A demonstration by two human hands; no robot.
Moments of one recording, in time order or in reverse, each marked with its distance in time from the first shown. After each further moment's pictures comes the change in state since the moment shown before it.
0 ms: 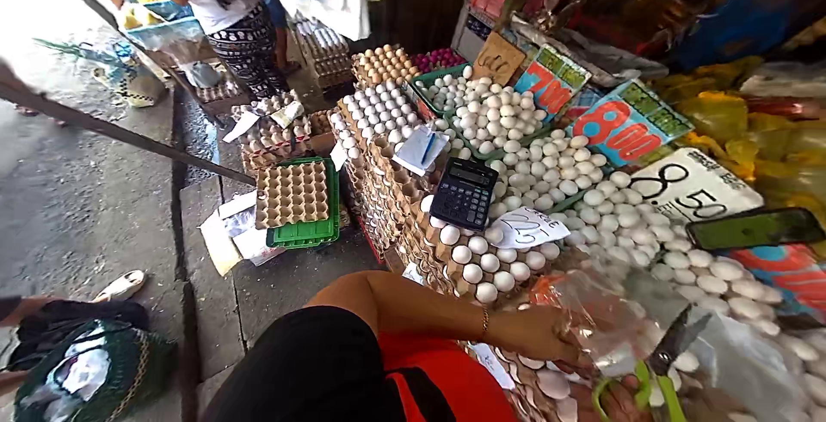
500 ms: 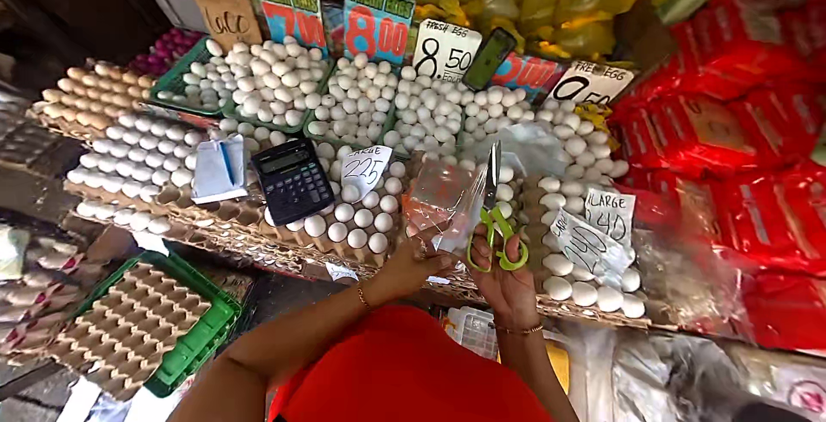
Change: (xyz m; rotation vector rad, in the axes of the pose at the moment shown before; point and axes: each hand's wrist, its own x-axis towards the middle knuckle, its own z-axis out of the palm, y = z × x) left_hand -0.011 -0.018 0.006 -0.148 -0.100 -0.121; right_hand -0.006 0.008 -0.012 -0.013 0.000 -0.251
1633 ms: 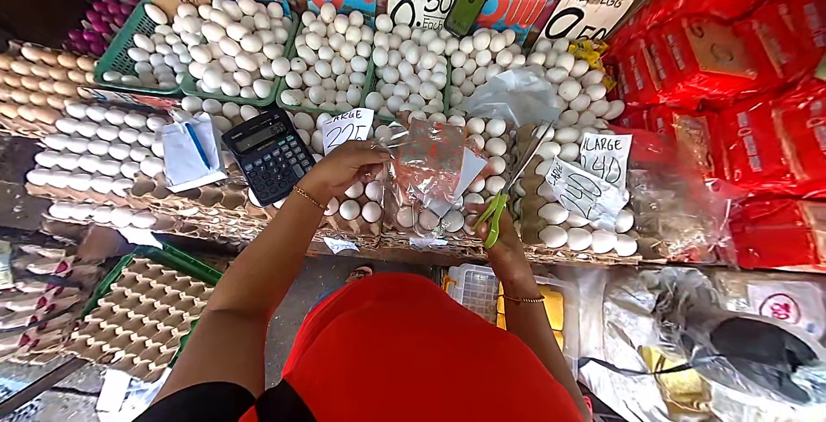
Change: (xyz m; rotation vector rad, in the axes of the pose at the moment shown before) left_hand 0.043 0.056 -0.116 0.108 0.019 -0.131; right_hand -0.046 -0.001 -0.036 -0.976 0.360 0.044
